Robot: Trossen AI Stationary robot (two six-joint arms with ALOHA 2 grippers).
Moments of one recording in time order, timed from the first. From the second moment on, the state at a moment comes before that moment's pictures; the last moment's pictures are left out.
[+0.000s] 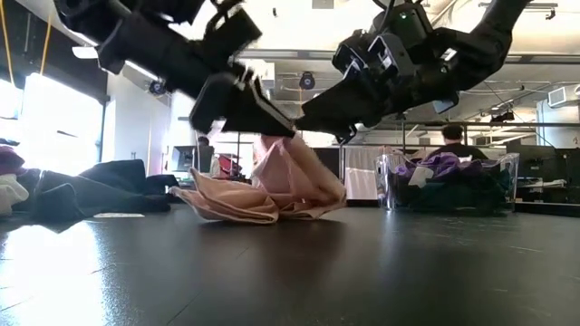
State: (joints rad) left arm -0.20 1.66 0.73 0.48 -0.43 0.34; right arm -0.07 1.68 0.68 0.66 -0.35 0.09
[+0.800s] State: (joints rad) left arm -0.20 1.81 0.74 0.13 -0.33 -0.28; right arm 0.16 1.68 0.68 0.50 0.03 0.20
